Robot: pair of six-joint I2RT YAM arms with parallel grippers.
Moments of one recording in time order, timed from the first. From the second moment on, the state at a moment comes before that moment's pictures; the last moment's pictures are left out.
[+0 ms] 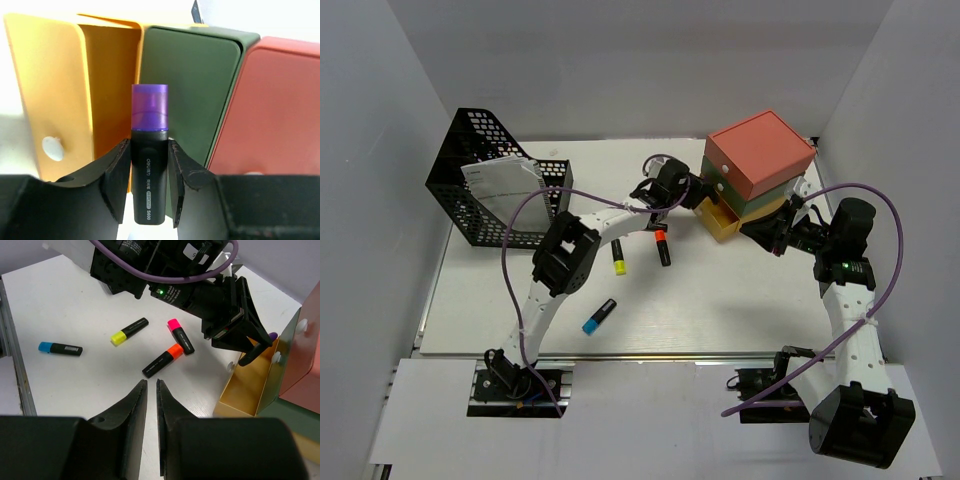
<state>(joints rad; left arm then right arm) -0.74 2.35 1.86 0.02 -0.09 -1.52 -0.17 0.92 0.76 -0.13 -1.22 -0.26</state>
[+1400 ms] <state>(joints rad) -0.61 0.77 0.67 -0.24 -0.13 -0.07 0.54 1.63 1.18 -0.39 -0.42 -0.28</state>
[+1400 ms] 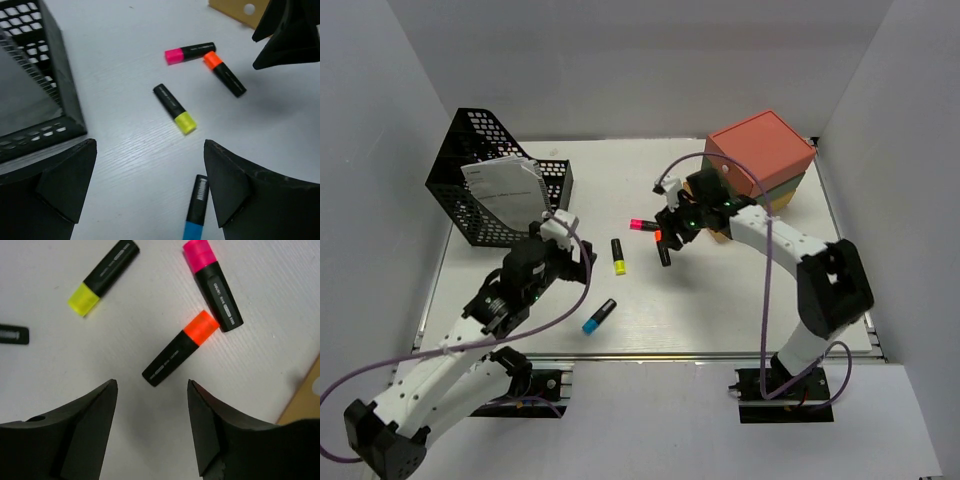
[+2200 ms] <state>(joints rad) -0.62 0.70 0.62 -0.25 -0.24 -0.01 0.65 2.02 1.39 -0.44 0.00 0.02</state>
